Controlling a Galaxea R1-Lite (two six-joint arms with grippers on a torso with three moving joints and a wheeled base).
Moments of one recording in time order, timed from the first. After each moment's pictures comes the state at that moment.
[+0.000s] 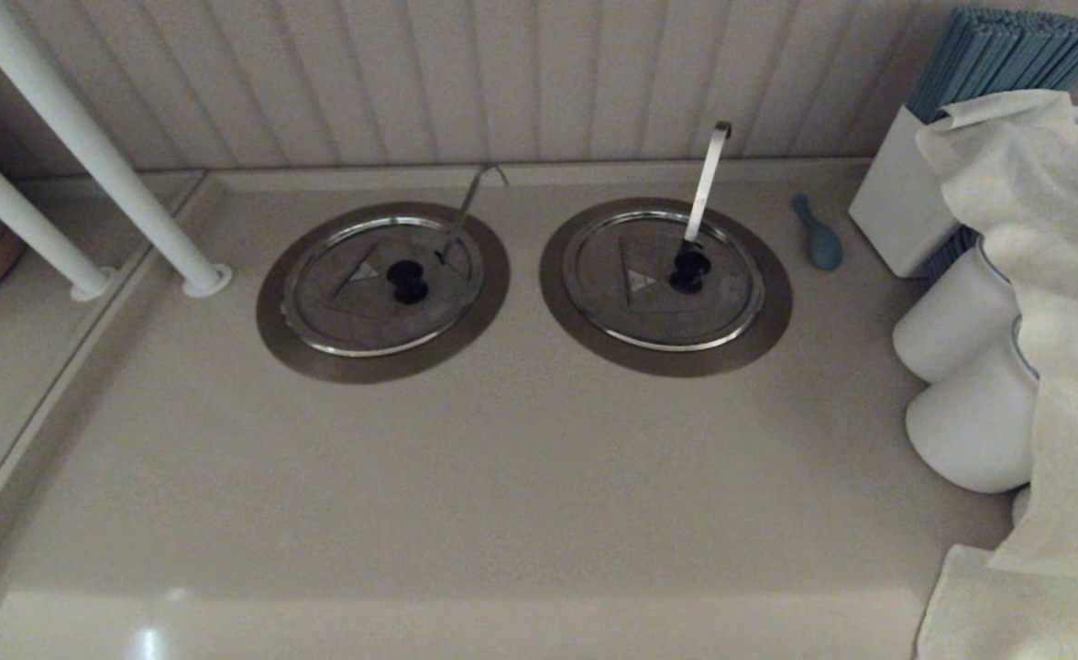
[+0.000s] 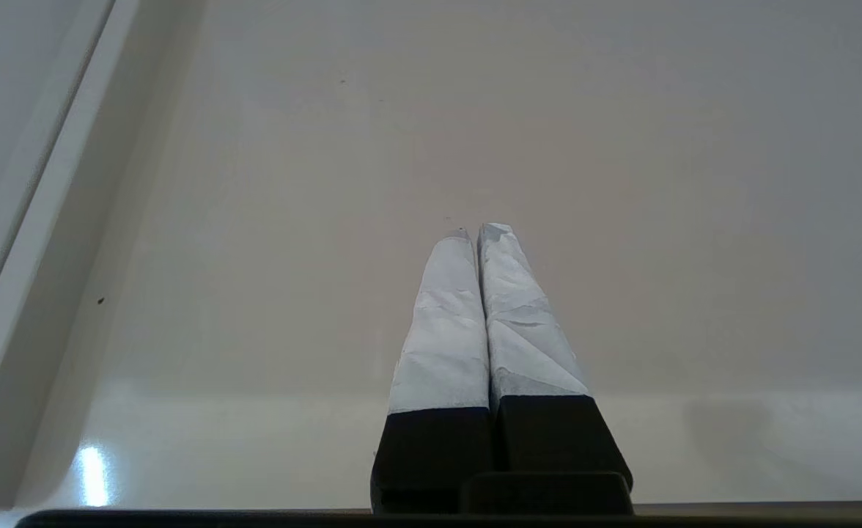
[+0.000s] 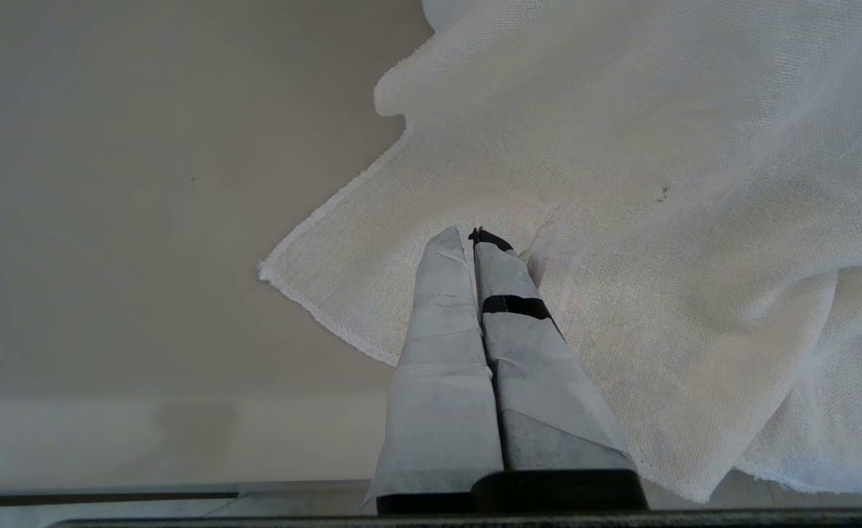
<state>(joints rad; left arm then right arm) 0.00 0.00 0.00 0.00 -0.01 0.02 0.00 0.00 0.00 0.00 0.00 0.00</state>
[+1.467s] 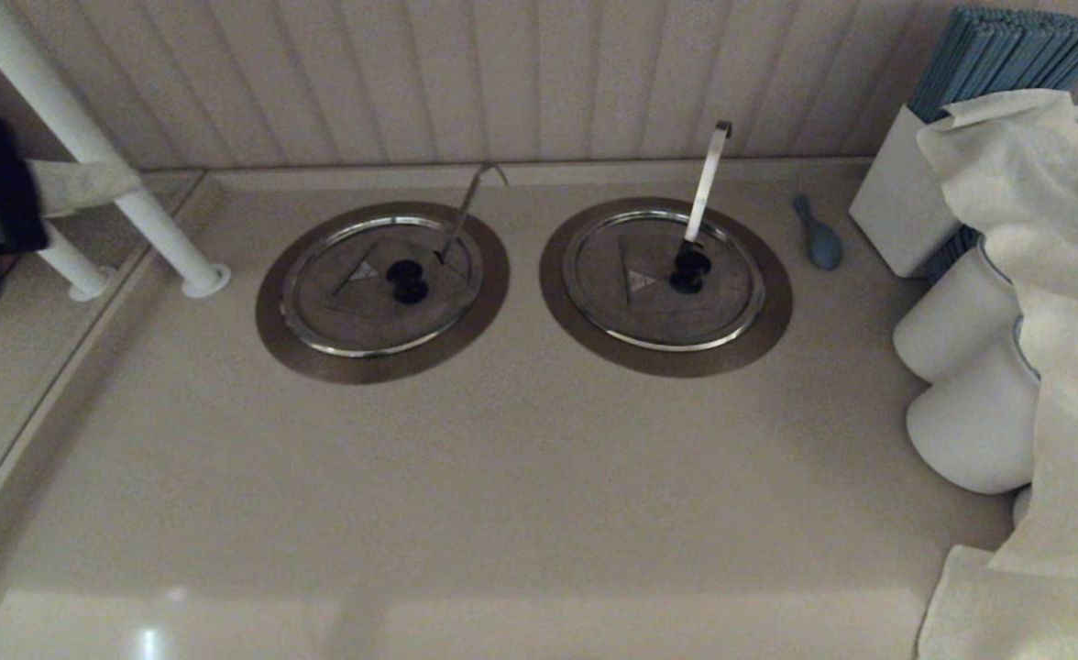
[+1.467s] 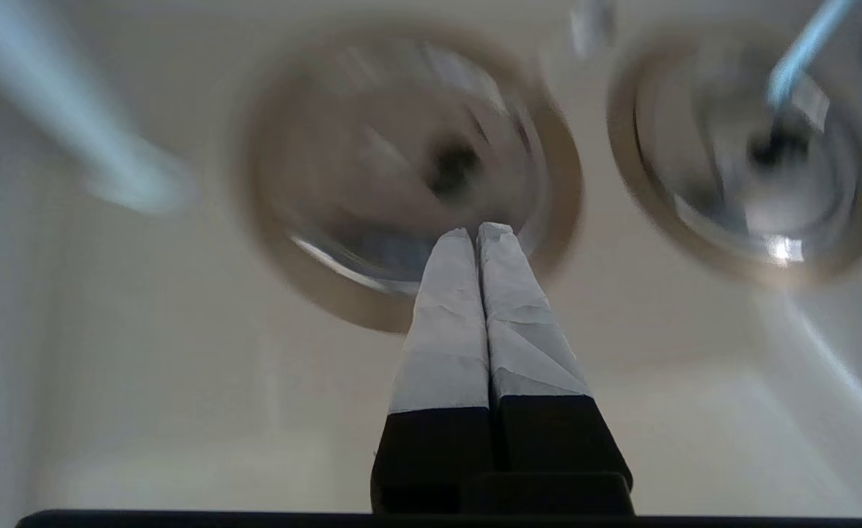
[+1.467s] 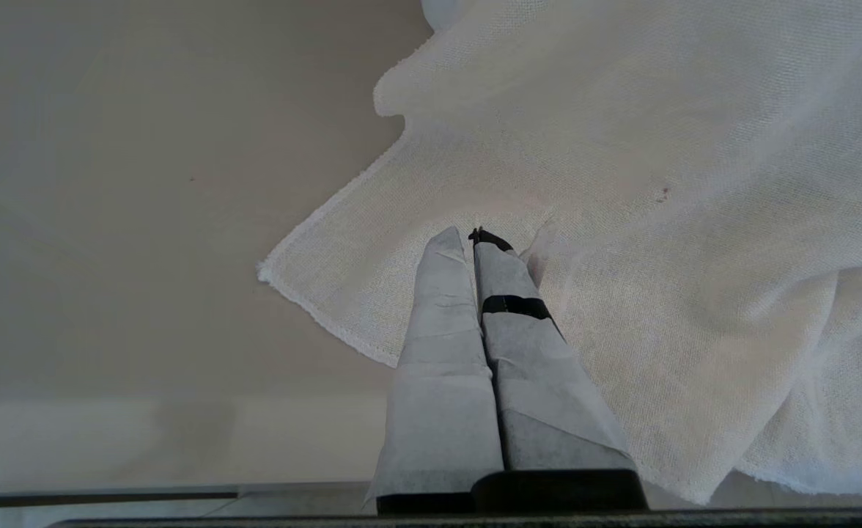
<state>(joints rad) -0.24 1.22 -1.26 0.19 -0.01 -0.09 0.00 0.00 0.00 0.00 0.00 0.00</state>
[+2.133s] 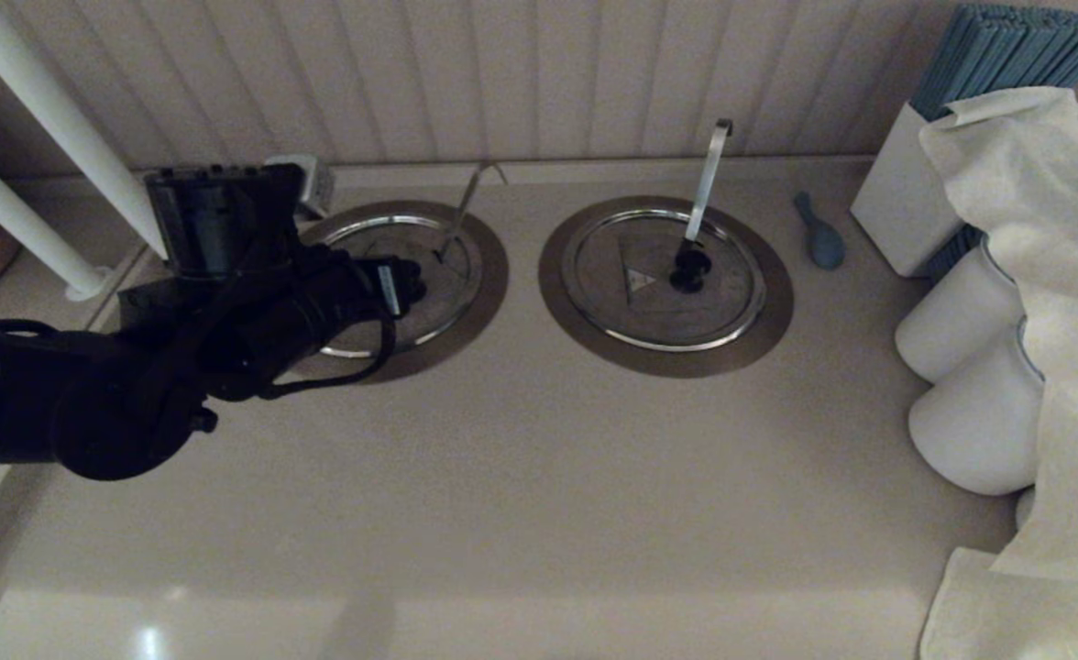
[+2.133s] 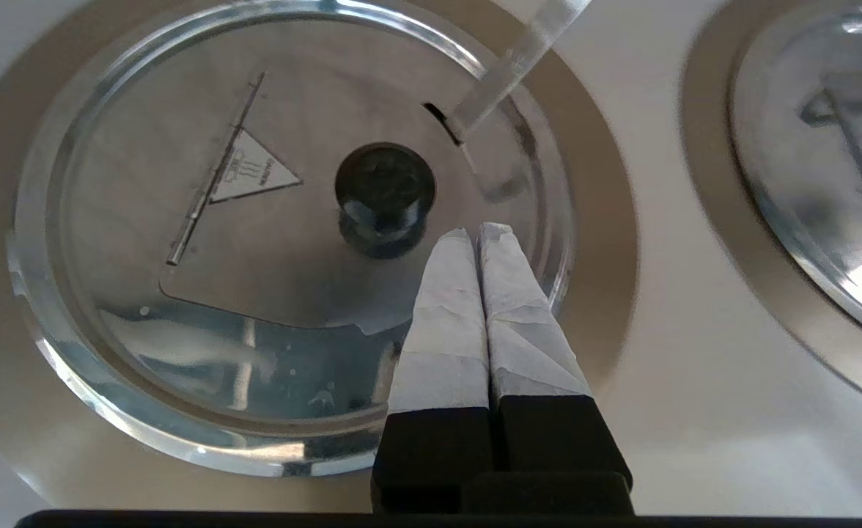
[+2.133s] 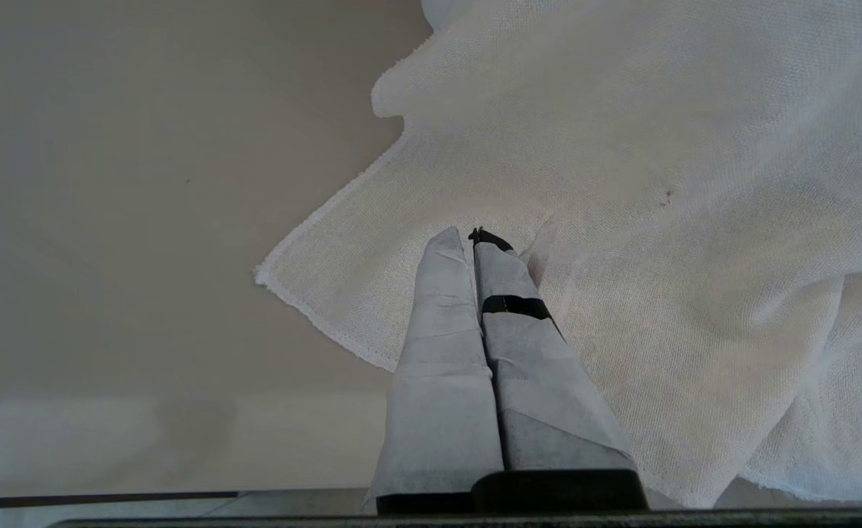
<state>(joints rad) -0.41 1.72 -1.04 -0.61 0.24 -0.10 0.00 0.00 0.00 0.00 0.00 0.00</state>
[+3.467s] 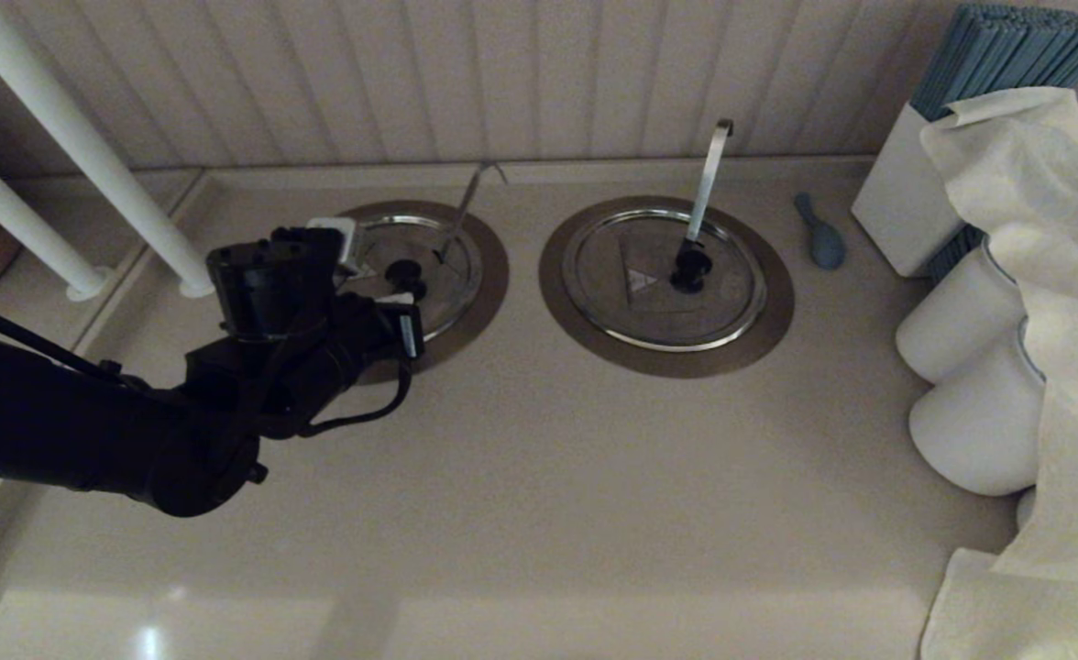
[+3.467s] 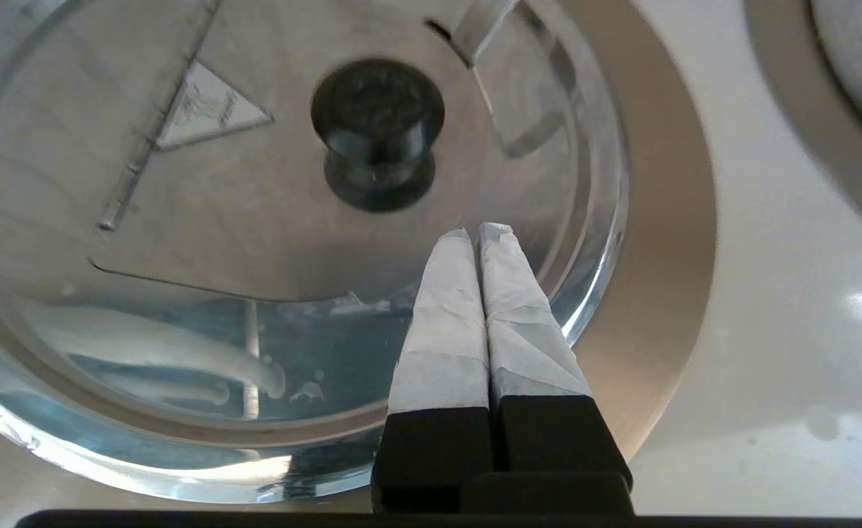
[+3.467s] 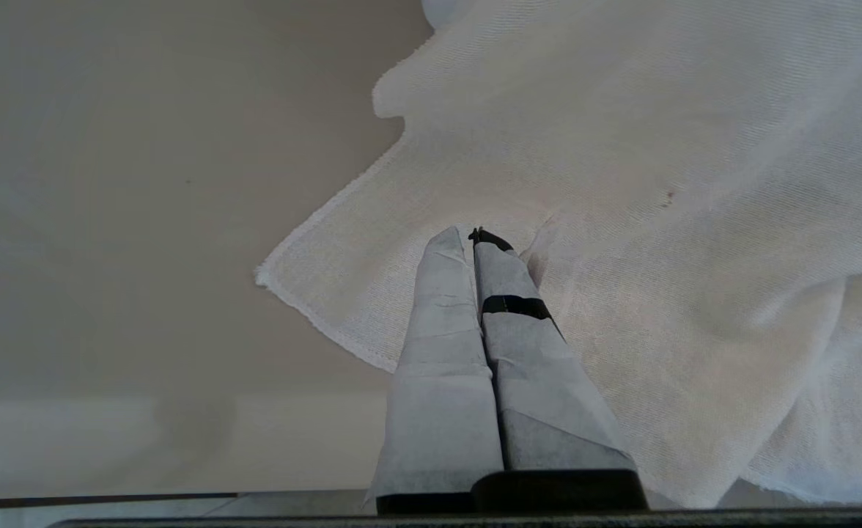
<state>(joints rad) -0.38 1.85 -0.94 -0.84 0.19 -0.03 0.00 0.00 0.00 0.00 0.00 0.00</state>
